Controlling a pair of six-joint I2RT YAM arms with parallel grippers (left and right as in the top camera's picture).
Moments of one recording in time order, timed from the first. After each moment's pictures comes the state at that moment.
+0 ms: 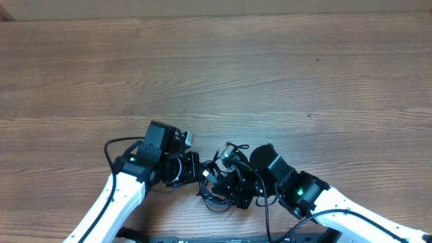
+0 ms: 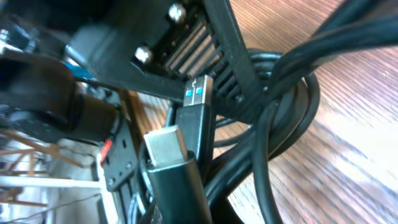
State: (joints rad) left arm -0.34 1.19 0.66 -0.65 0.62 -0.59; right arm 0.84 1.19 0.51 -0.02 -0.59 0.32
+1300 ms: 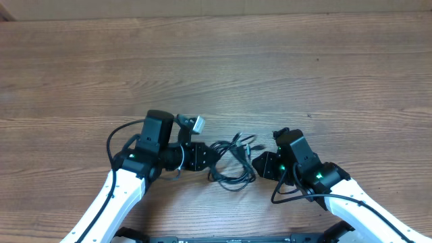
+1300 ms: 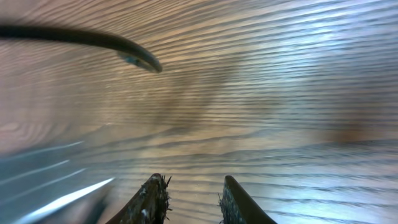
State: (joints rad) left arm -0.33 1.21 0.68 -0.39 0.84 -0.41; right arm 0.54 1.16 0.53 -0.39 -0.22 0.78
